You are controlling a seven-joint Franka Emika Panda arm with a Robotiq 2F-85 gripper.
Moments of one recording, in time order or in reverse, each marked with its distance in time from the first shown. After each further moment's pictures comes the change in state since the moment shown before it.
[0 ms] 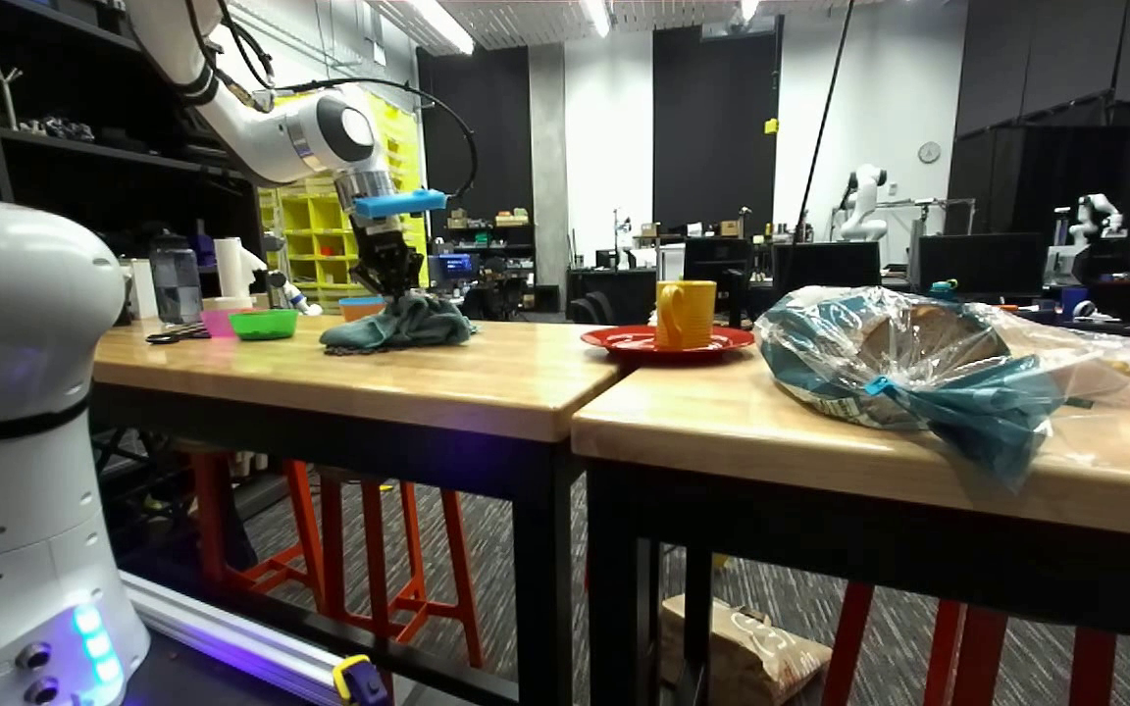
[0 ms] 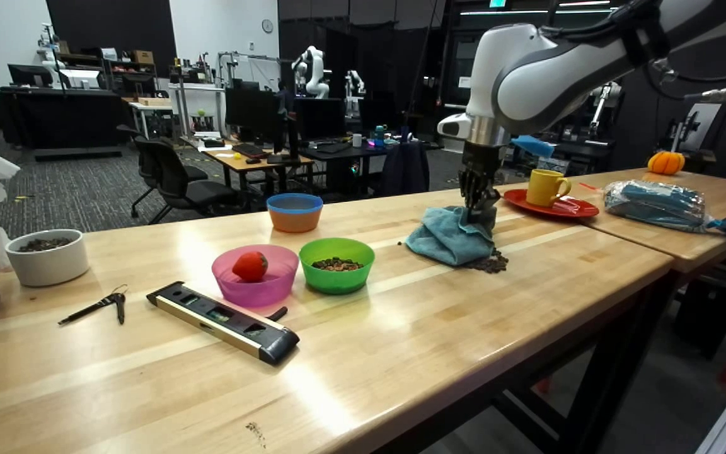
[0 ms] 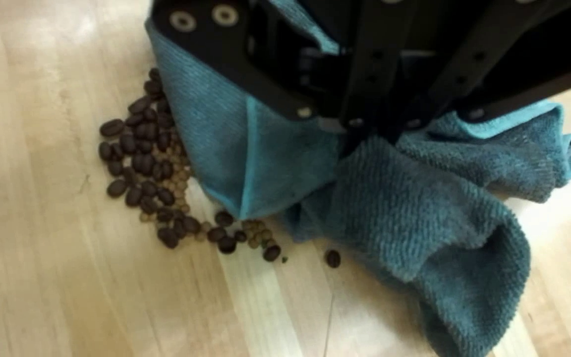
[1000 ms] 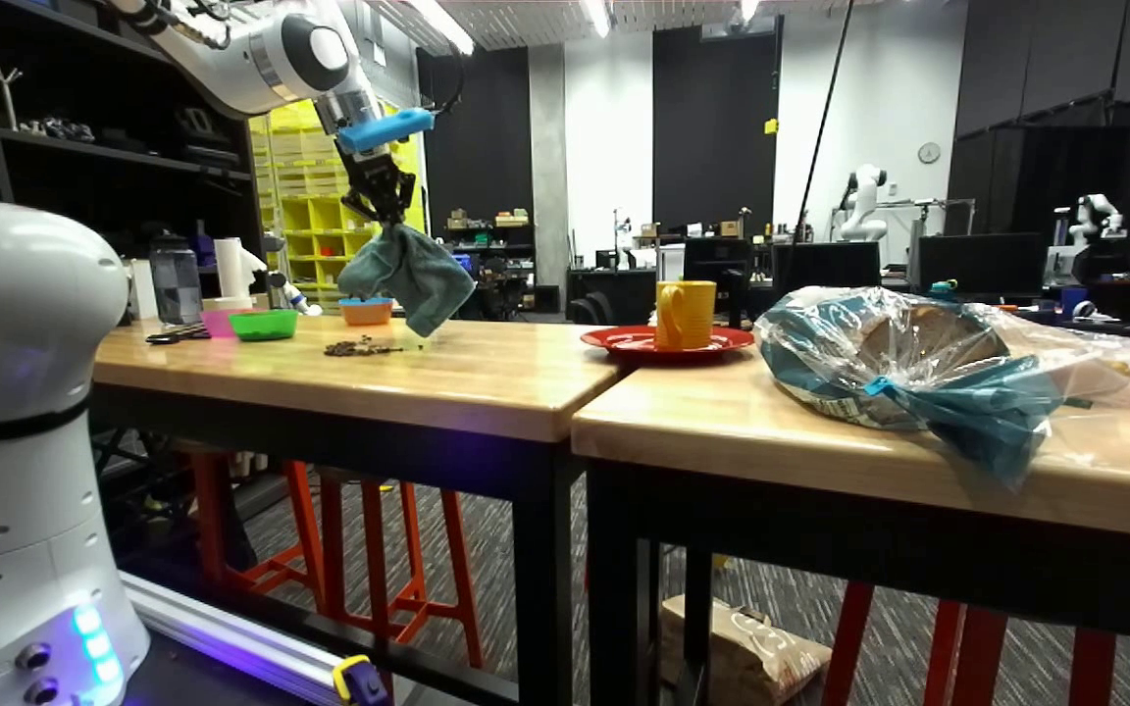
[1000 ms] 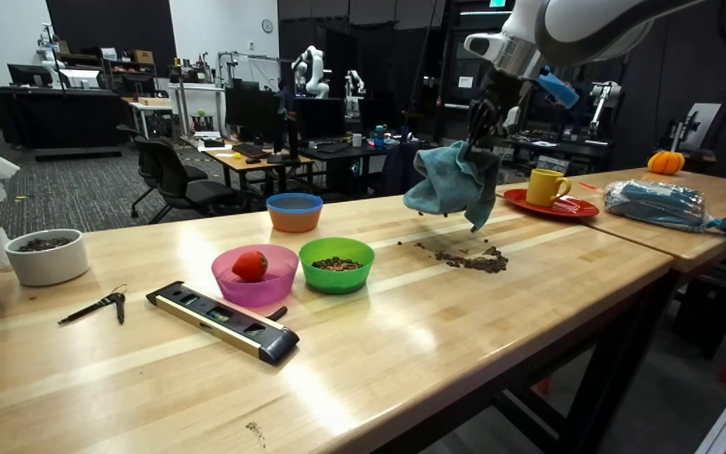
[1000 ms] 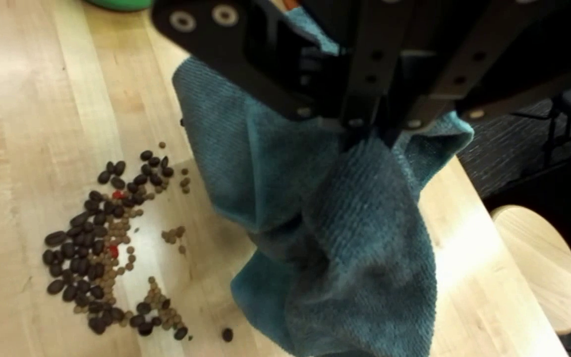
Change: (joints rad) arm 0.035 -0.199 -0.043 0.012 0.068 0.091 -0.011
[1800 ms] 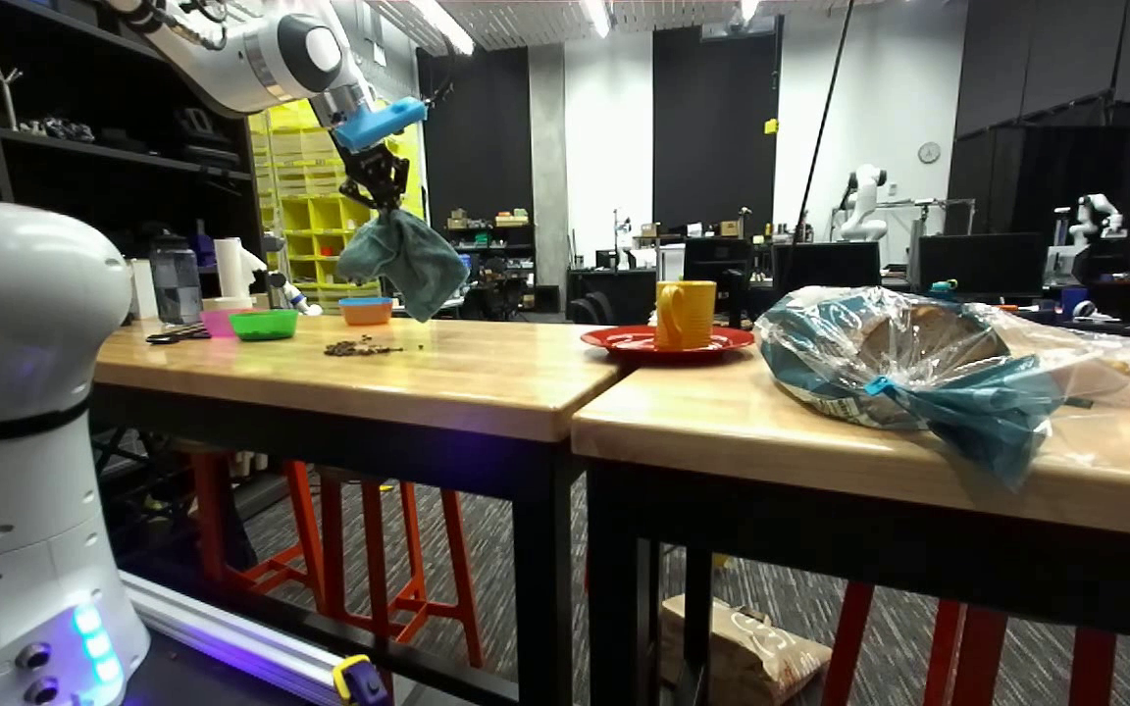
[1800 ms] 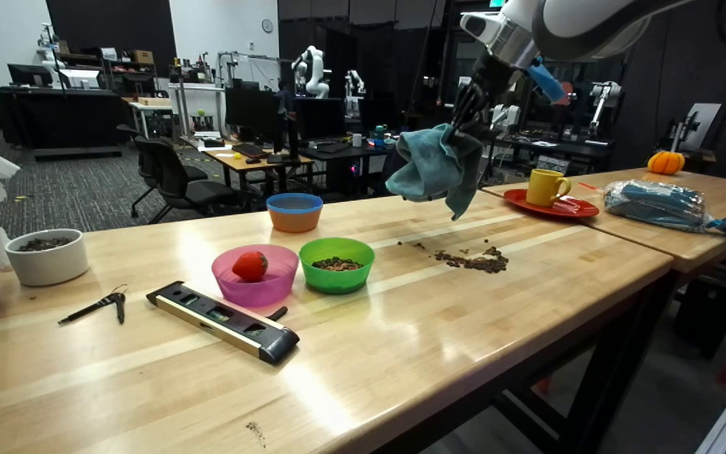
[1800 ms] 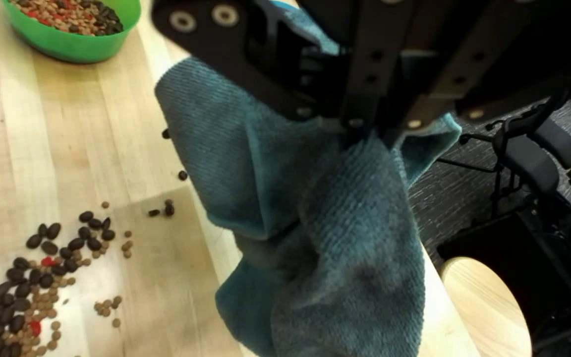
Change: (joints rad) arm 0.038 0.007 -0.009 0.006 0.015 0.141 0.017
